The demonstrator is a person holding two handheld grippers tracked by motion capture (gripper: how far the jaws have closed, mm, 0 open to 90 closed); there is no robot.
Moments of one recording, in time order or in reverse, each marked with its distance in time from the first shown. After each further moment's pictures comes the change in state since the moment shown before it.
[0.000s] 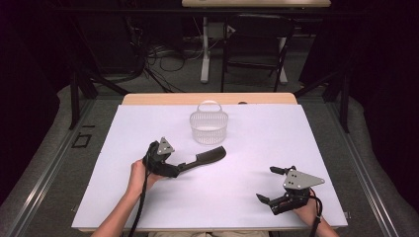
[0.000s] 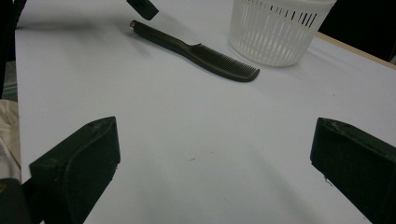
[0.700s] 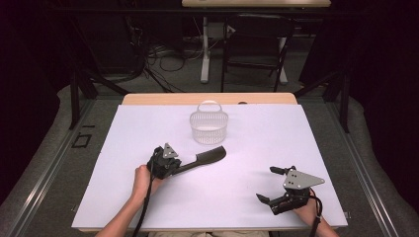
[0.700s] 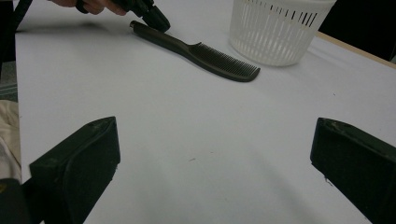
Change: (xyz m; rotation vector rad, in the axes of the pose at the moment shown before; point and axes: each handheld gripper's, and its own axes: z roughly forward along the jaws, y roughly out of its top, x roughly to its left) left arm -0.006 -0.015 0.020 0.063 0.011 -0.055; right arm 0.000 0.000 0.000 0.002 0.002 0.004
